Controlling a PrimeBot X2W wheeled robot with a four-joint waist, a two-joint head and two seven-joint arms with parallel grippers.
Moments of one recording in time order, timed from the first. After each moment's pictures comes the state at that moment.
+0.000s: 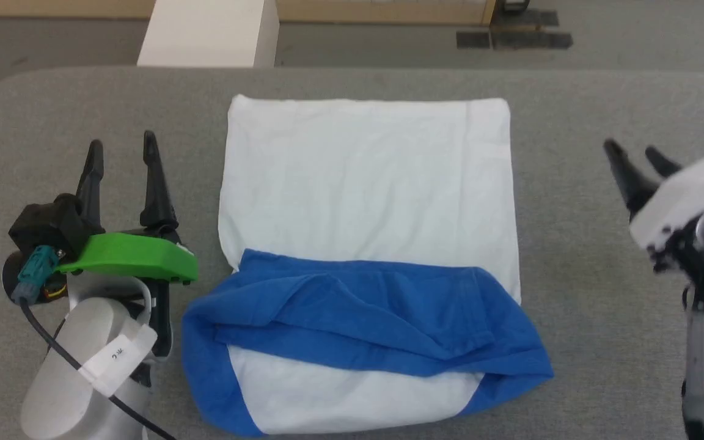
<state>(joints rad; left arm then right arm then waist) -0.37 0.33 -0.25 0.11 -0.55 0.23 -0.25 -0.45 -0.09 -0.23 0.14 0.36 0.13 0.55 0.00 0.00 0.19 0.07</state>
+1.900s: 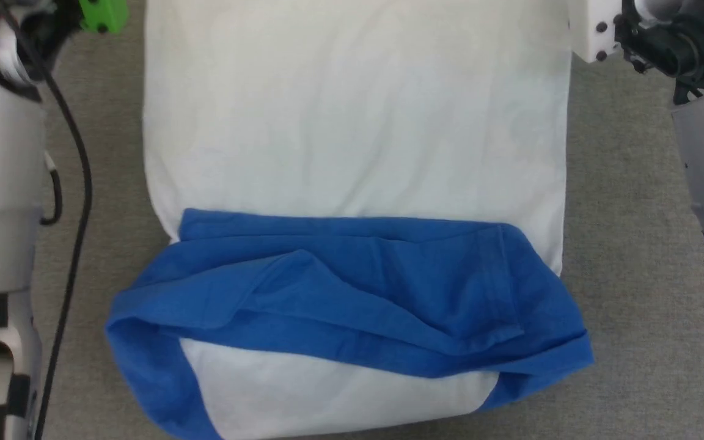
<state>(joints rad) -1.13 0.38 -0.24 0.41 -0.47 -0.03 0.69 -1.12 -0.22 0.25 0.41 0.30 0.13 0.80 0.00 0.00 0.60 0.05</state>
